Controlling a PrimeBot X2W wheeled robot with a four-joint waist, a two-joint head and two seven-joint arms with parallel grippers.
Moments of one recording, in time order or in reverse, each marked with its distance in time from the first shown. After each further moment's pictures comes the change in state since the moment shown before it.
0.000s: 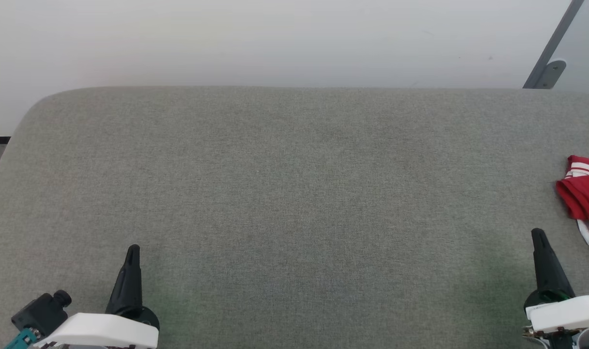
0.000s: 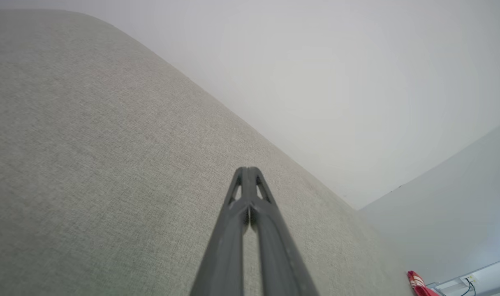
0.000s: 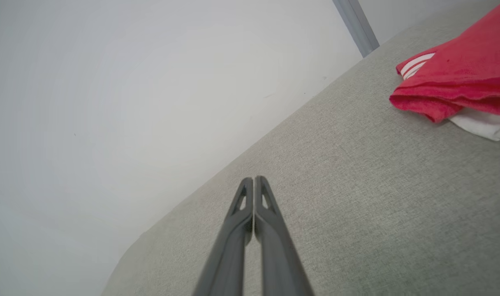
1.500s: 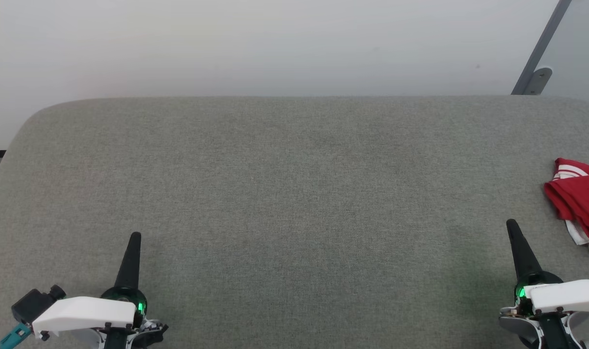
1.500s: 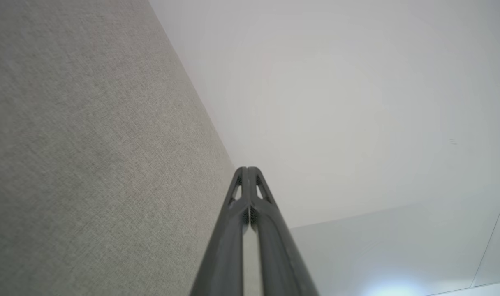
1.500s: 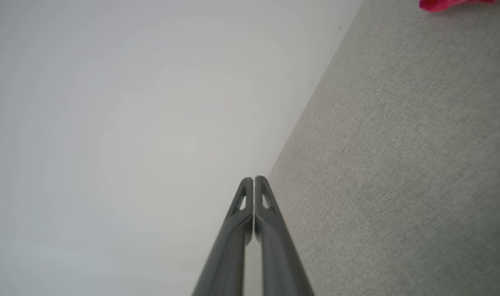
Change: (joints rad) left arm -0.072 -0.030 0.039 0.050 -0.479 0.000 0.127; right arm -0.079 0.063 0.005 0.079 0.404 0.000 0.100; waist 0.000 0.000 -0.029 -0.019
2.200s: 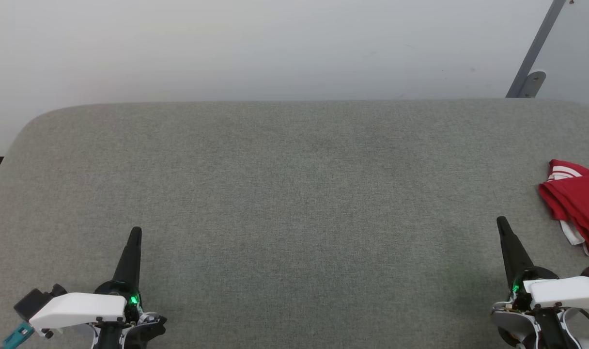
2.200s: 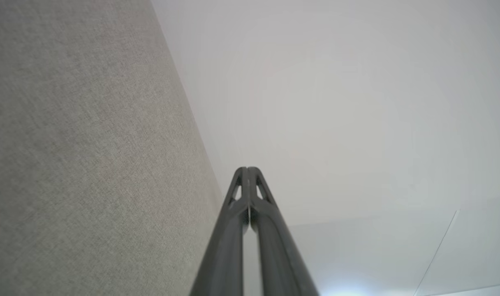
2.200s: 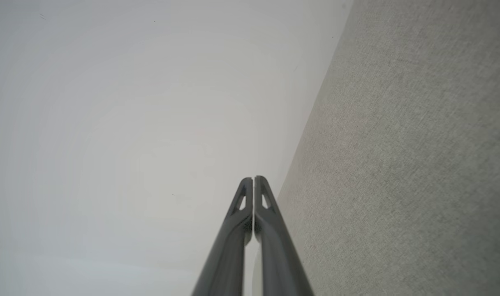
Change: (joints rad) left arm -0.026 -0.012 0.020 0.016 -0.157 0.000 0.048; right arm -0.023 0.023 0.001 0.025 0.140 0.000 0.037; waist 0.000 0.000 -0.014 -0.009
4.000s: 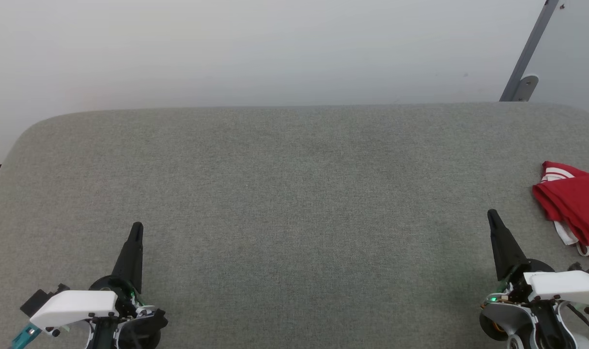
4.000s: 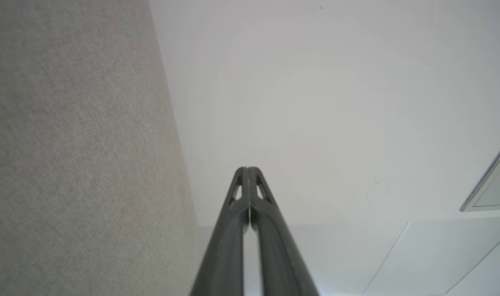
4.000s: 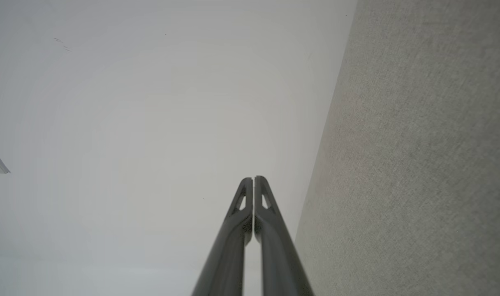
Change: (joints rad) left arm -0.025 -0.024 0.031 0.021 -0.166 0.000 0.060; right arm -0.034 0.024 0.000 0.027 0.147 0.000 0.039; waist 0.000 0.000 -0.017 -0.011
